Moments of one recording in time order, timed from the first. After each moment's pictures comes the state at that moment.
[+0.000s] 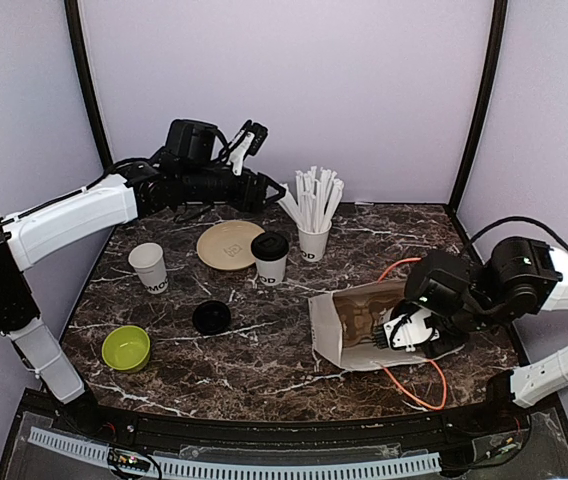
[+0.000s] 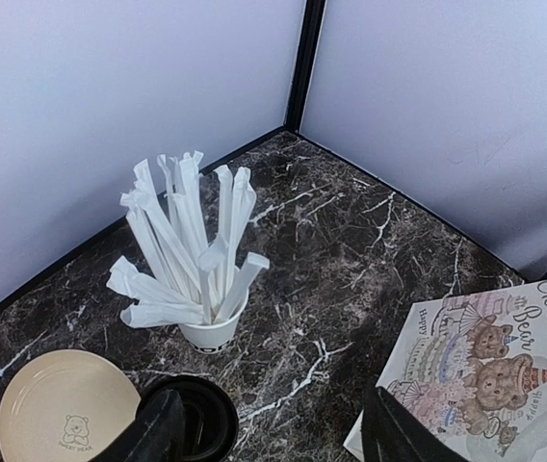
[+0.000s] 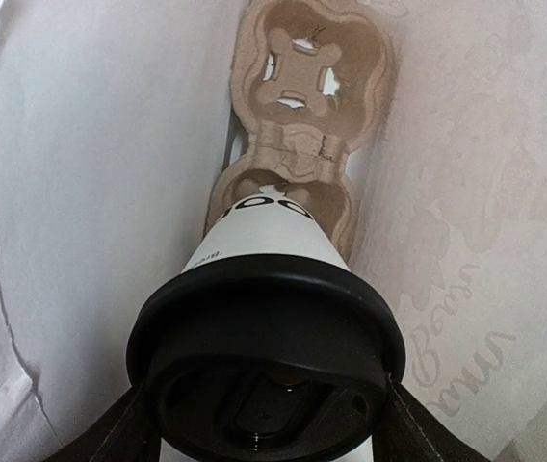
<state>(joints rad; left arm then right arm) -0.70 1.66 1.57 -0.31 0.19 -0.06 1.25 1.09 1.09 -1.23 0.49 -0.69</state>
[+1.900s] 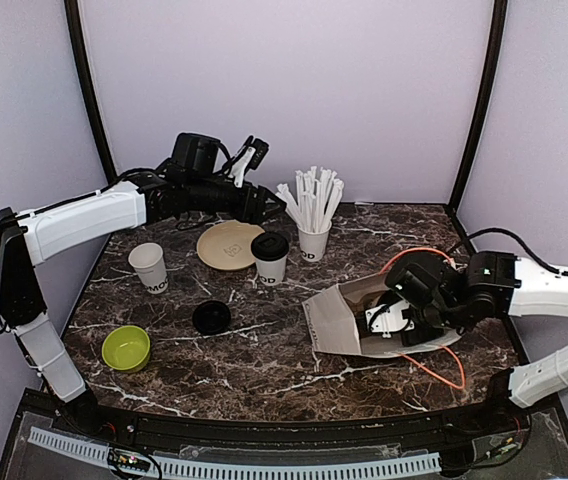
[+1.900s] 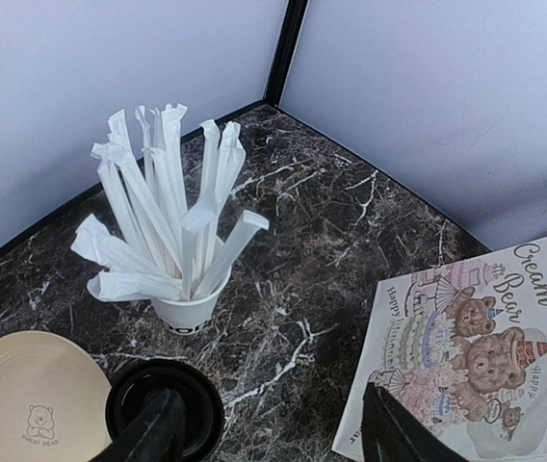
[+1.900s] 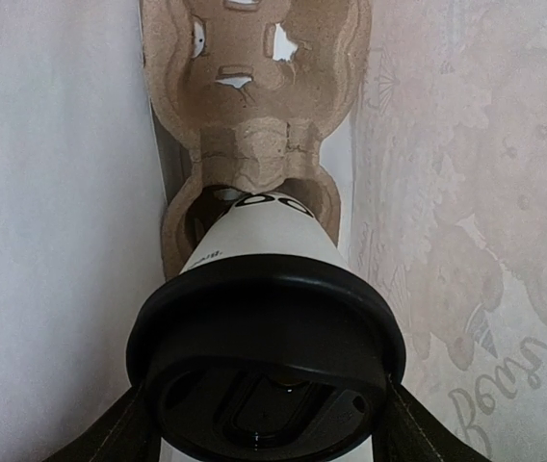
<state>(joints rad) -0.66 1.71 1.51 -0.26 0.32 -0.09 1.08 1.15 0.90 -0.89 0.52 -0.82</state>
